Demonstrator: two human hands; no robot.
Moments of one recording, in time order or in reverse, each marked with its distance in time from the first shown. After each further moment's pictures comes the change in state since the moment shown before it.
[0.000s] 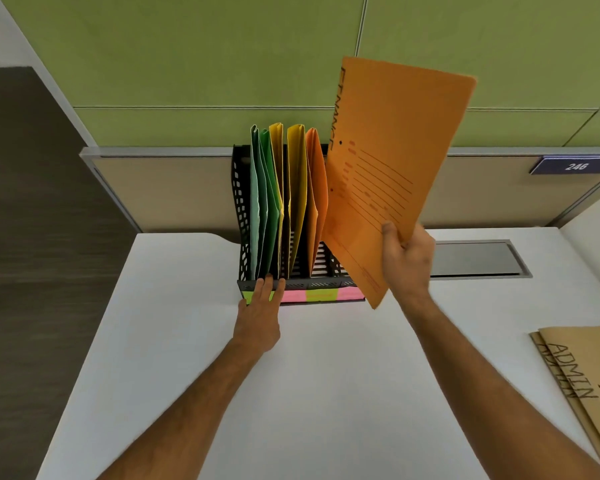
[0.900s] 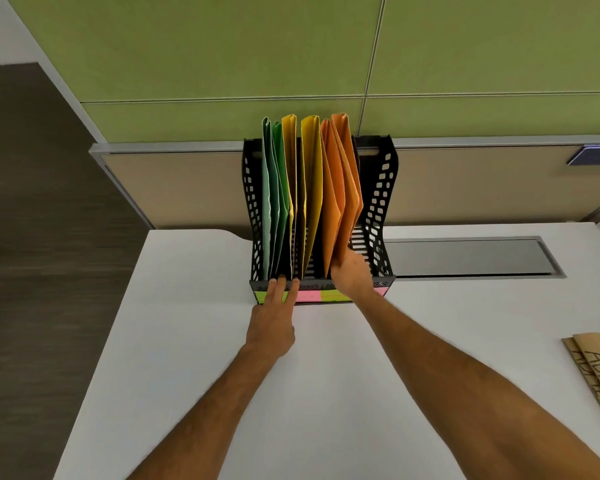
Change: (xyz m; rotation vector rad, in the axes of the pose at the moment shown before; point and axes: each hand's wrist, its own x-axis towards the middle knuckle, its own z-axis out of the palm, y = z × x) left_hand 0.005 0.001 0.004 -0.021 0.008 -0.005; right_hand 0.005 0.105 0.125 -0.431 -0.558 0.165
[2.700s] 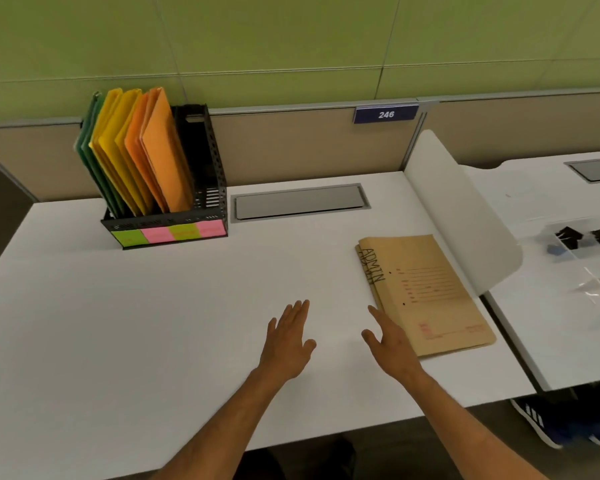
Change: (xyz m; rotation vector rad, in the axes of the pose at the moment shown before) left_hand -0.243 0.428 0.098 -0.426 -0.136 0.140; right_hand -0.424 0.384 -0.265 0.010 0.031 0.141
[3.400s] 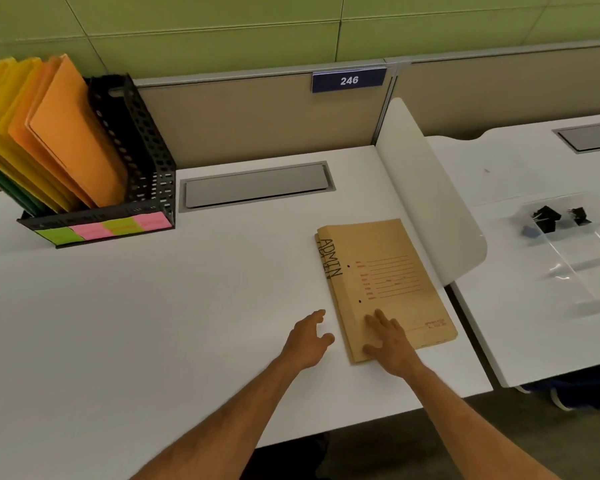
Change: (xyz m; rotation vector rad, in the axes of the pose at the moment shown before) left_hand 0.091 0.099 0.100 -0.386 -0.225 -0.228; right_hand 0.050 0.132 -0.063 -0.299 -0.325 0.132
